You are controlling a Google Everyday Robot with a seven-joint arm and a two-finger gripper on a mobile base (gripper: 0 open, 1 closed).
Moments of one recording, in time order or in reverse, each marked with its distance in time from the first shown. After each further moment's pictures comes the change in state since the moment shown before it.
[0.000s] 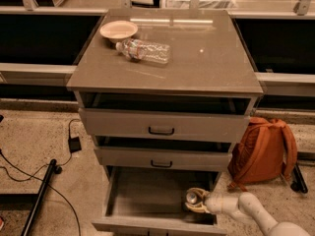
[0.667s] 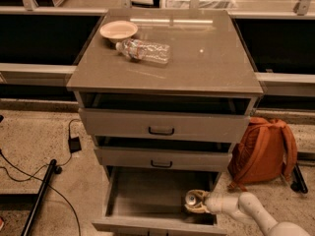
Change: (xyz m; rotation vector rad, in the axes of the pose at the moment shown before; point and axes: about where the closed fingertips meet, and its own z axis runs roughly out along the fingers) arm 0.000 0.000 0.000 0.000 0.000 0.000
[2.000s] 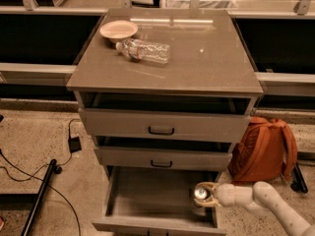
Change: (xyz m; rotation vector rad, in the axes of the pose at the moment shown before) arm -0.094 -0.006 -0.053 -0.032 0.022 -0.084
